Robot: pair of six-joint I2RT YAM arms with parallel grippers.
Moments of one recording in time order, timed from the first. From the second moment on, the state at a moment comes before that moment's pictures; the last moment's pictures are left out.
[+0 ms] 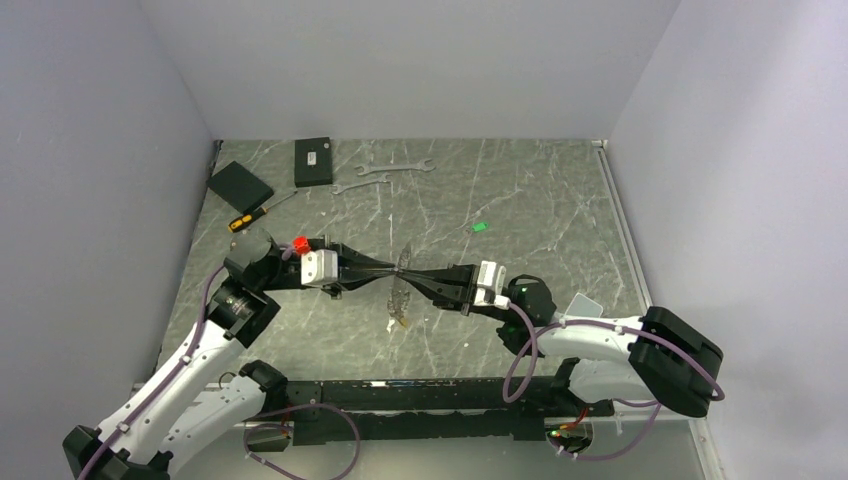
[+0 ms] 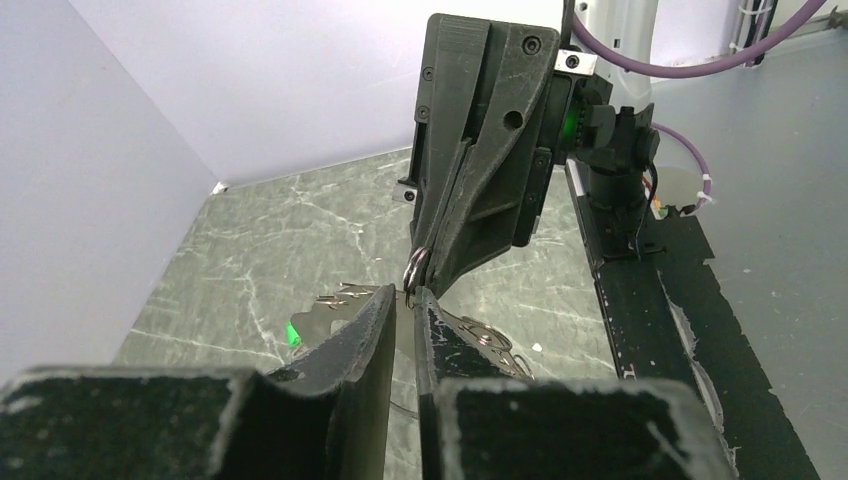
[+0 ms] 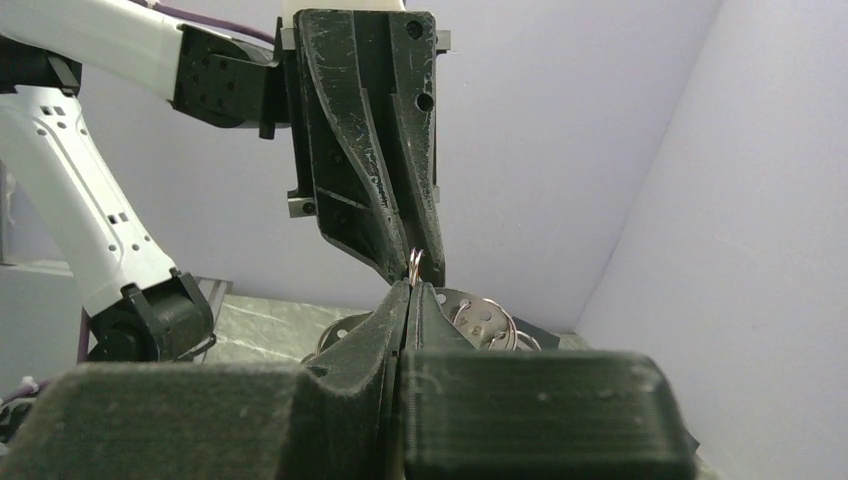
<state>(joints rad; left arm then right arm) -0.55 0.76 0.74 0.13 0.98 0.23 0.99 1.22 0.40 1.43 -0.43 -0.06</state>
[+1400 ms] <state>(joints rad) -0.54 0.75 0.70 0.09 0.84 0.39 0.99 1.19 0.43 1.34 -0.45 -0.05</state>
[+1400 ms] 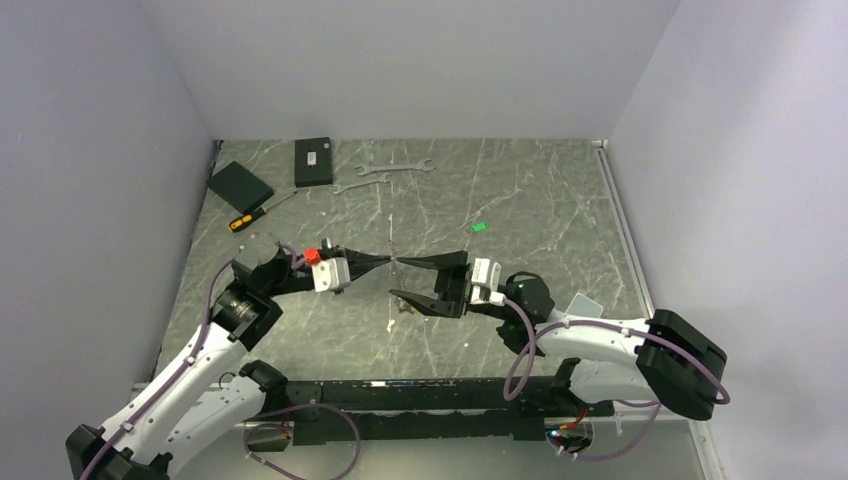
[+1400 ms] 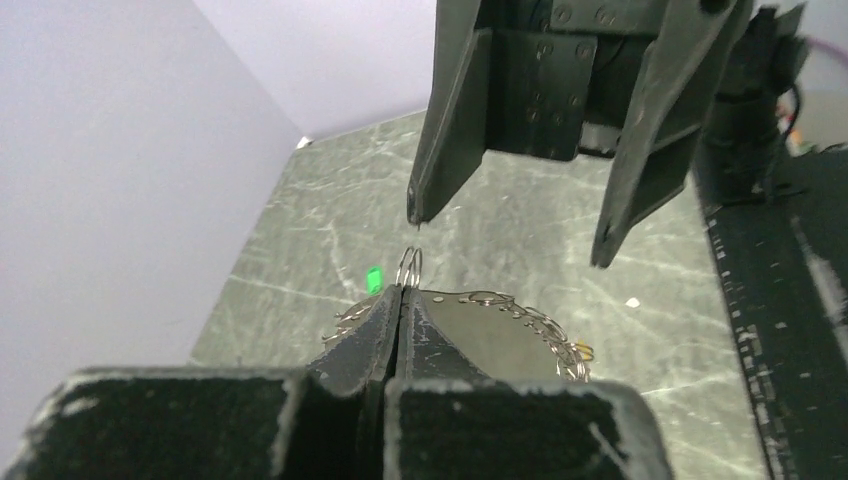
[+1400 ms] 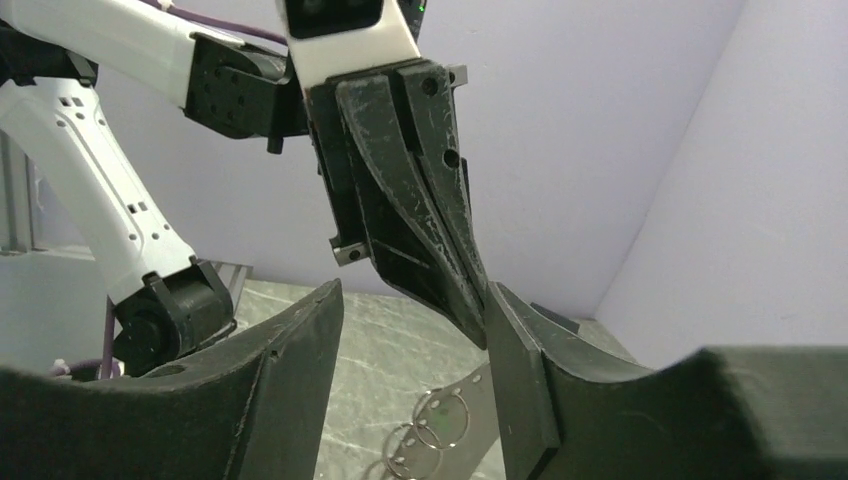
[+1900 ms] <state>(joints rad) -0.58 0.68 0.45 0.10 0.72 1.04 0.95 1.04 0.69 0.63 0.21 0.13</state>
